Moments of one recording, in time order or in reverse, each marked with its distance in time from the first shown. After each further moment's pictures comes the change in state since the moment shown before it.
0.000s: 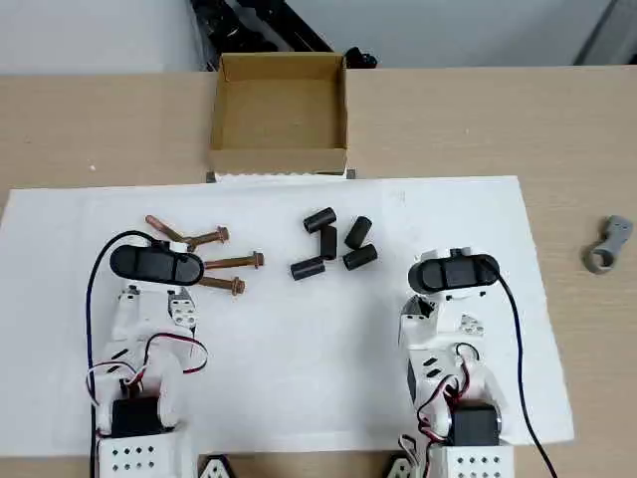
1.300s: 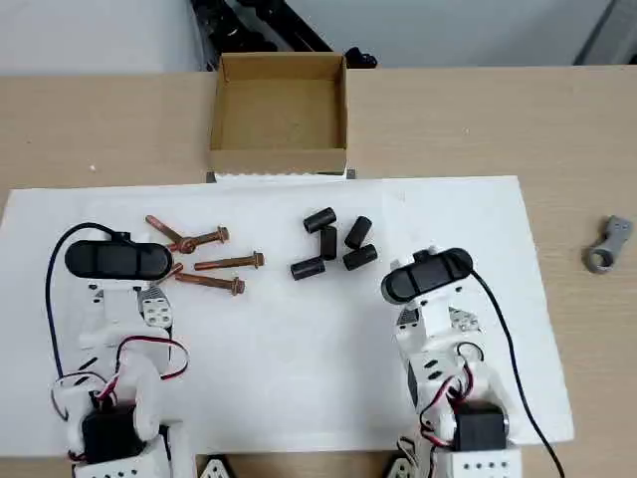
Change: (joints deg) left arm -5.0 0.7 -20.4 20.2 1.5; right arm -2.1 7.4 -10.4 6.4 16.0
